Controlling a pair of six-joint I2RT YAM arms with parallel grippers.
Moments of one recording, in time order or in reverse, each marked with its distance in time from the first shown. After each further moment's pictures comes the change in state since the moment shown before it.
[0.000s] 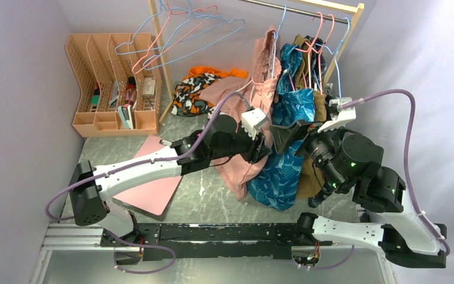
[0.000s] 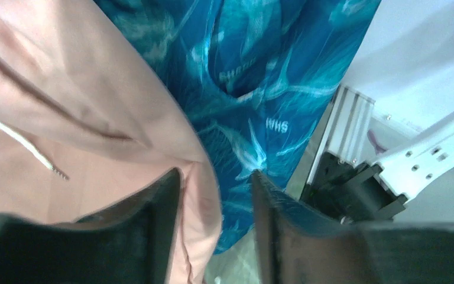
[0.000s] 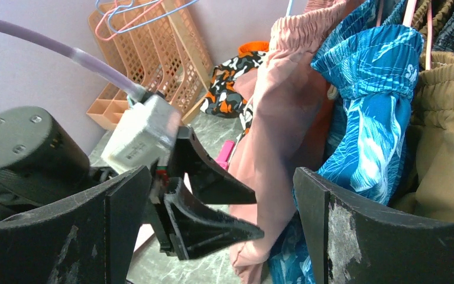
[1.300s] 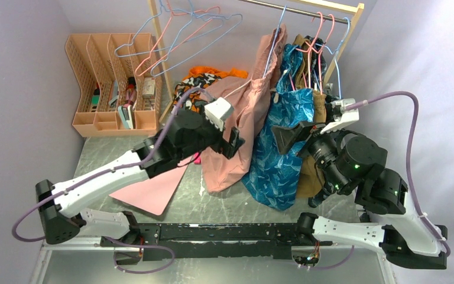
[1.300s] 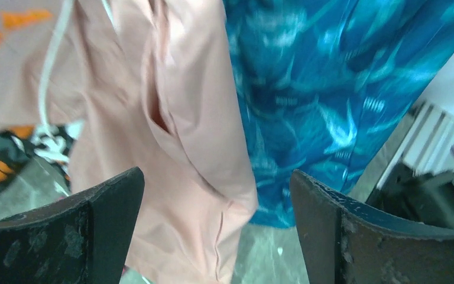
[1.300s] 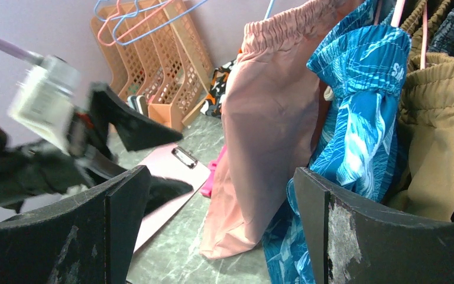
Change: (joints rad) left arm 0.095 -0.277 -0.080 -0.167 -0.206 0.061; right arm 0.000 -0.026 -0.010 0.007 0.001 -0.009
